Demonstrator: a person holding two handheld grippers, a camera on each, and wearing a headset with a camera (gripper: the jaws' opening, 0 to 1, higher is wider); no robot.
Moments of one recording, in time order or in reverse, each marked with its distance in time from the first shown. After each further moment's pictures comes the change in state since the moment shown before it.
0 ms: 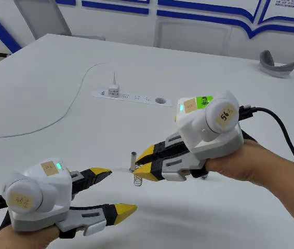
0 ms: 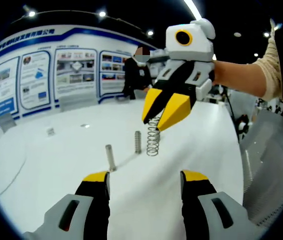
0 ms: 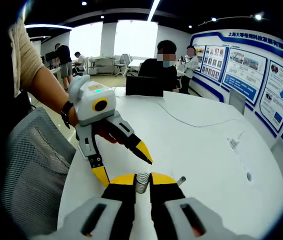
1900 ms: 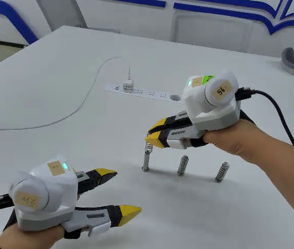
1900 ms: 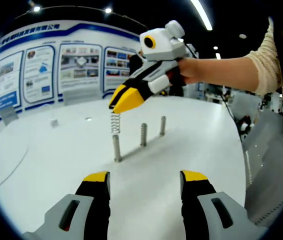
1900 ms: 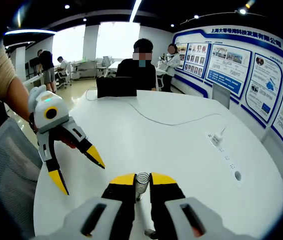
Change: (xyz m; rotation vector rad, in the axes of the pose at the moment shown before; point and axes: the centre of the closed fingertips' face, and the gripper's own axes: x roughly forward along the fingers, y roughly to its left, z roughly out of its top) left arm -0.005 0.011 -0.015 -0.038 0.024 0.020; right arm 0.027 -0.076 -0.002 0.077 -0.010 -0.124
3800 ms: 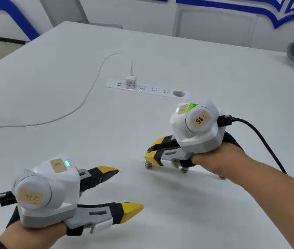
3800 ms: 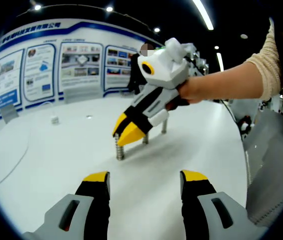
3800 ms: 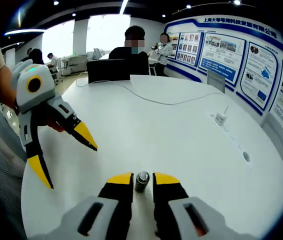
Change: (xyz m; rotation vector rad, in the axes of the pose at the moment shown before) left arm 0.000 0.005 -0.004 -0.007 0.009 0.003; right arm 0.037 0.003 -0.051 0.051 0.075 -0.056
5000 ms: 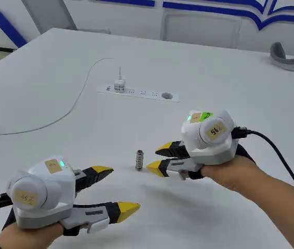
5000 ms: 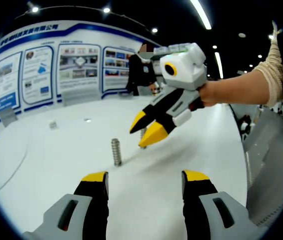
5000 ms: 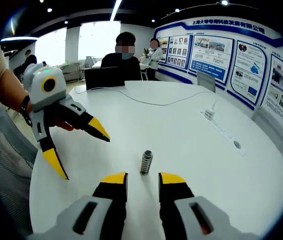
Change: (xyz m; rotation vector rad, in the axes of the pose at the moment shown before) left arm 0.007 -0.005 0.009 0.017 -0.006 -0.008; right arm -0.041 0.010 -0.017 0.067 -0.050 -0.056
